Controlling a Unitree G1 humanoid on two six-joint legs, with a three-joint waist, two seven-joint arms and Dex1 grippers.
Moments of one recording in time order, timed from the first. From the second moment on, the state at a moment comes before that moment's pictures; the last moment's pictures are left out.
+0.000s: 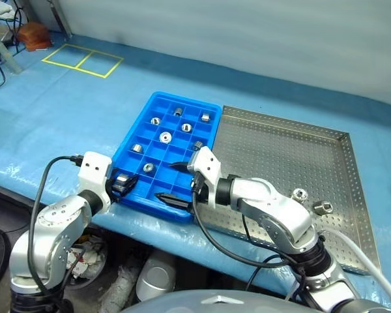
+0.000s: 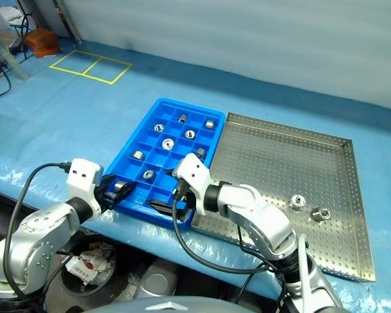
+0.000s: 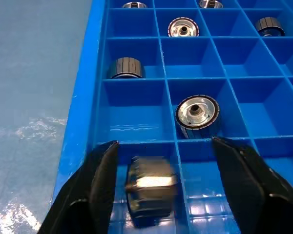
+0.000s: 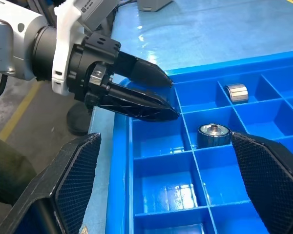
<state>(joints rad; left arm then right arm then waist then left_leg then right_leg) 0.04 0.45 0.22 -0.68 -0.38 1.04 -0.35 -0.30 -0.31 0.40 -0.50 0.42 0.76 0.56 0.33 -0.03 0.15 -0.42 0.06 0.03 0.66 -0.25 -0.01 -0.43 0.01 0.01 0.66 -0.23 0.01</state>
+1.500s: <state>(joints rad) -0.59 0.43 -0.53 0.03 -0.21 0.56 -1.01 0.52 -0.43 0.06 -1.00 0.50 0.63 -0.02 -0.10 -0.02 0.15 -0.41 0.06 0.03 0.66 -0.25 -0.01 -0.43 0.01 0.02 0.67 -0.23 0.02</state>
